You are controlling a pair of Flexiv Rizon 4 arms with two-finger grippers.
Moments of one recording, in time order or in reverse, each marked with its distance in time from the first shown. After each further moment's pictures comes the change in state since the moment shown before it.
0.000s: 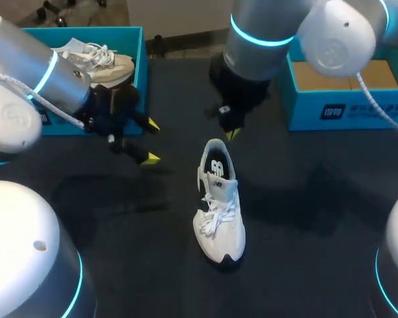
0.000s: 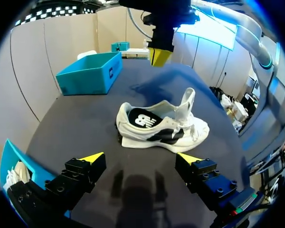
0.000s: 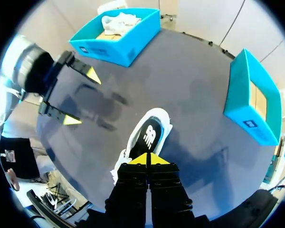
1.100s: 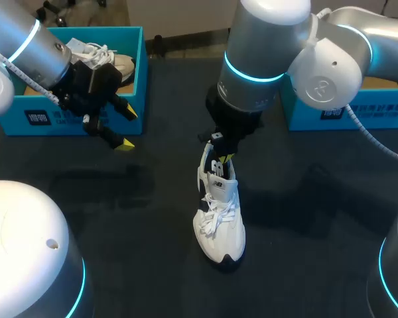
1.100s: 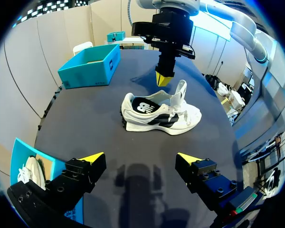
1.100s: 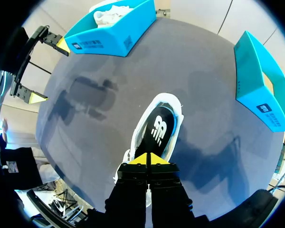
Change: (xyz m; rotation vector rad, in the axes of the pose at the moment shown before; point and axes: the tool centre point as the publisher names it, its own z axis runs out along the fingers) left arm -0.011 0.011 -0.053 -0.110 0.017 0.028; right arm 0.017 -0.017 0.048 0.014 0.031 0.080
